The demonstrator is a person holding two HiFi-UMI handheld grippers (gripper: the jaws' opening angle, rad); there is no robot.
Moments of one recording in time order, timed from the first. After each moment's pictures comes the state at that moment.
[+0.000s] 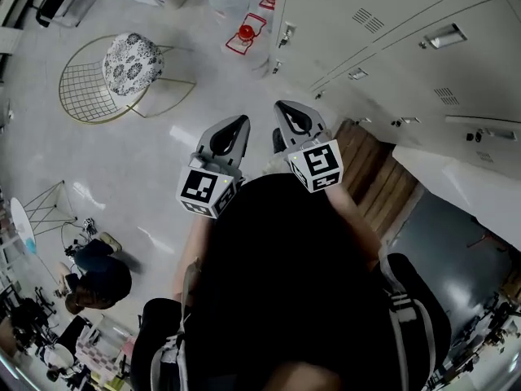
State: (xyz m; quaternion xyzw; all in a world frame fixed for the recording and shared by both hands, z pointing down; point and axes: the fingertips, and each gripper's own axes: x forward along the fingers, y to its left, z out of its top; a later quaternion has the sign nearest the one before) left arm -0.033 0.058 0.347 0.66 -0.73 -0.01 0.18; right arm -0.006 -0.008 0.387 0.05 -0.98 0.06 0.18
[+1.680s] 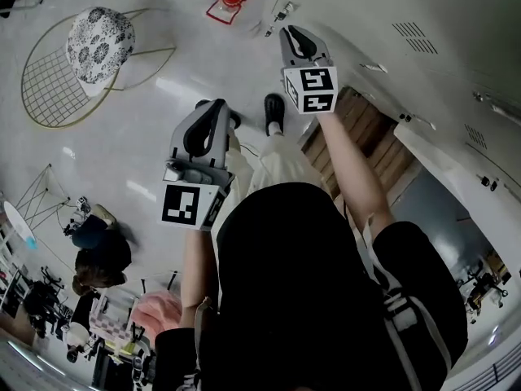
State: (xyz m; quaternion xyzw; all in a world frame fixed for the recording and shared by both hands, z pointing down) left arm -0.128 -0.021 0.402 0.59 -0.77 -0.01 0.24; right arm -0.128 -0.200 0.562 0.16 -0.95 0.08 0.25
